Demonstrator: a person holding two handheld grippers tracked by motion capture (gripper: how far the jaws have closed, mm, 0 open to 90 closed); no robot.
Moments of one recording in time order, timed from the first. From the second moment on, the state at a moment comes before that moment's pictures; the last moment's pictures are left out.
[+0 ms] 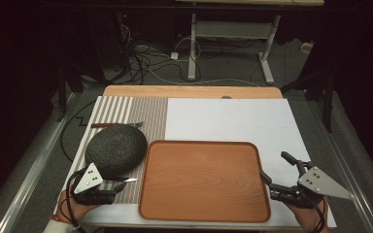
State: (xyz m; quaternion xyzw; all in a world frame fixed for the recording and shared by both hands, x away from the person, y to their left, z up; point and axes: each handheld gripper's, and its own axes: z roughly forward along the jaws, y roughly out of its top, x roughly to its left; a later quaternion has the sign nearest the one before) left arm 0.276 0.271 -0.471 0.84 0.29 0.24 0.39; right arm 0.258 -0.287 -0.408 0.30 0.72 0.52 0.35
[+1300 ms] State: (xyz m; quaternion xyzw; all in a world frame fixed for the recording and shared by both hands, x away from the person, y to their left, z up) left arm 0.265 0.321 -0.451 0.83 0.33 0.26 0.36; right arm 0.265 -0.246 -0.443 0.24 0.79 0.48 0.30
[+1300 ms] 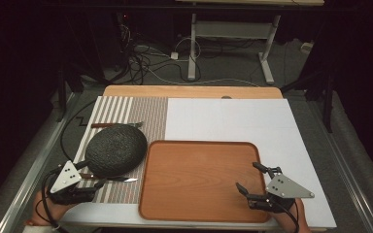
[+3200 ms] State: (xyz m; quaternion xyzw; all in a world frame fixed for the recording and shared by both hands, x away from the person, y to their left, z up) left arm 0.298 0.336 -0.477 0.90 0.32 0.06 0.29; right arm 0.269 -0.238 -0.450 0.23 0.81 0.46 0.28
